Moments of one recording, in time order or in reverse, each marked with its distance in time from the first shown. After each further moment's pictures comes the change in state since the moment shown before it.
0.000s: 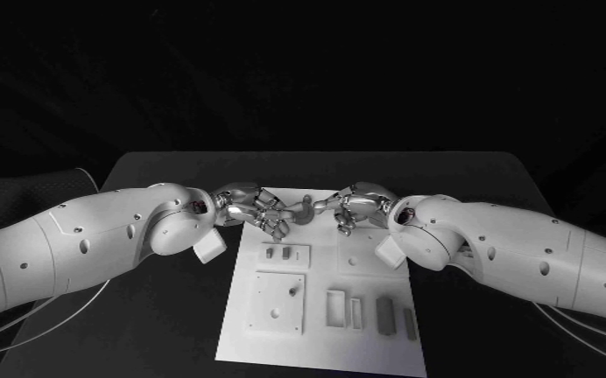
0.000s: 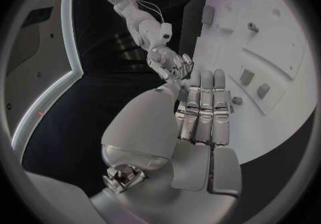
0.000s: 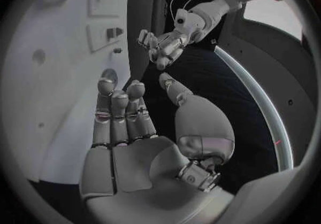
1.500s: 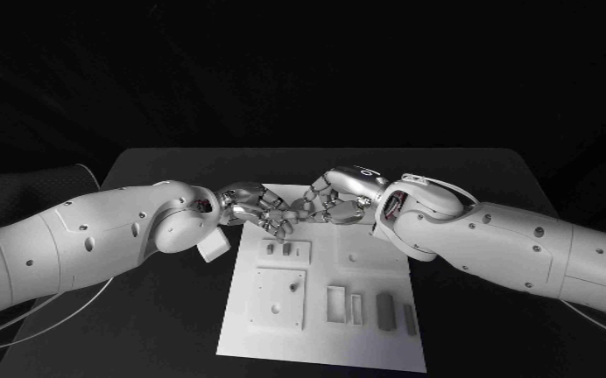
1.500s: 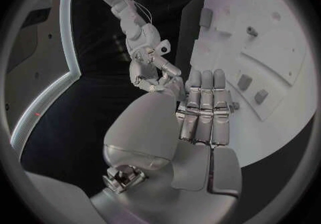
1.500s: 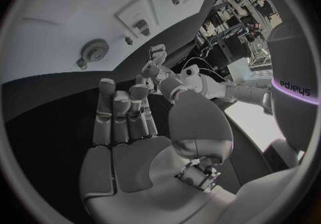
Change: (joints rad) left arm -0.005 0.010 0.000 0.009 -0.008 -0.006 -0.023; left_hand 0.042 0.015 -0.067 0.018 0.011 -0.003 -0.003 -0.006 -0.018 -0.016 0.005 -0.002 -0.005 0.000 0.000 0.000 -0.020 0.007 0.004 0.004 0.000 -0.010; right arm -0.002 0.044 0.043 0.010 -0.958 -0.101 0.131; right_hand 0.202 0.054 0.037 -0.124 0.008 0.166 -0.064 0.078 0.056 0.056 -0.065 0.011 0.017 0.035 -0.049 0.023 0.012 -0.006 0.025 -0.017 0.035 0.000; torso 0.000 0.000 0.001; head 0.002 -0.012
